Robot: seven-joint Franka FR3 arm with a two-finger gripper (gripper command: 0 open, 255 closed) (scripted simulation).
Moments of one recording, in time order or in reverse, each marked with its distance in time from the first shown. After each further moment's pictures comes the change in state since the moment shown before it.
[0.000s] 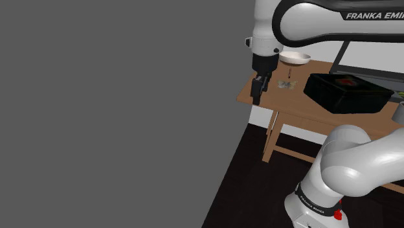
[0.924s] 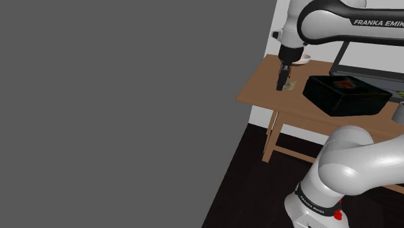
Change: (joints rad) arm -0.075 -0.099 -0.273 -0.047 -0.253 0.096 -0.341
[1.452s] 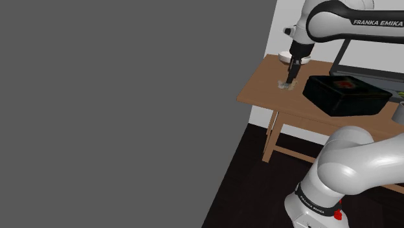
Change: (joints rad) arm -0.024 0.029 -0.177 0.045 -0.124 0.097 -0.194
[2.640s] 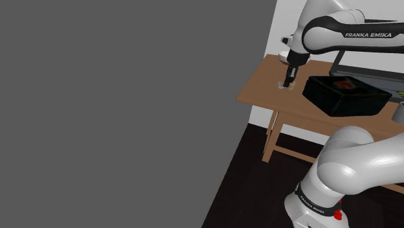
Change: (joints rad) arm -0.008 0.010 -0.050 -0.074 -0.038 0.097 -0.001
